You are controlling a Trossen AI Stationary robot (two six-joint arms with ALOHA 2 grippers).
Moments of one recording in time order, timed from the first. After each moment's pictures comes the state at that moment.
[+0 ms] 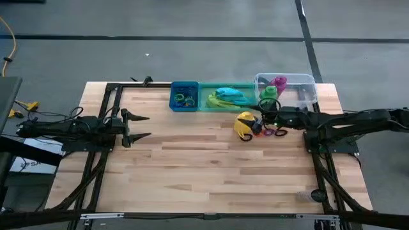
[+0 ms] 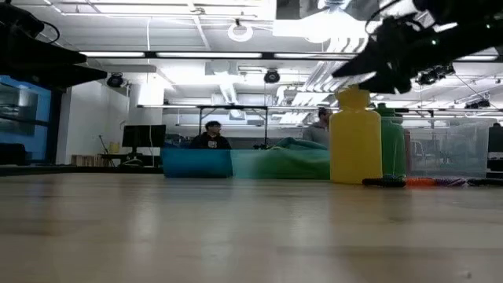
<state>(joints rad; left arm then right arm) -0.10 0.00 0.14 -0.14 -0.26 0.03 -0.10 1.00 0.49 0.19 0.31 0.24</state>
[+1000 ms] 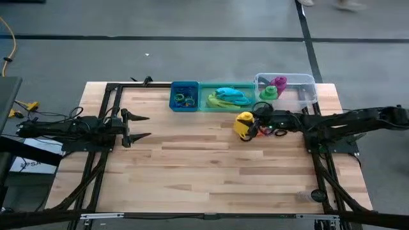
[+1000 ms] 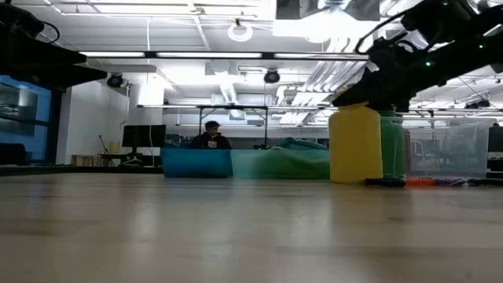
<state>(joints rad) -0.10 0.00 0.14 -0.14 -0.26 0.03 -0.10 1.12 0.44 0.29 0.31 0.24</state>
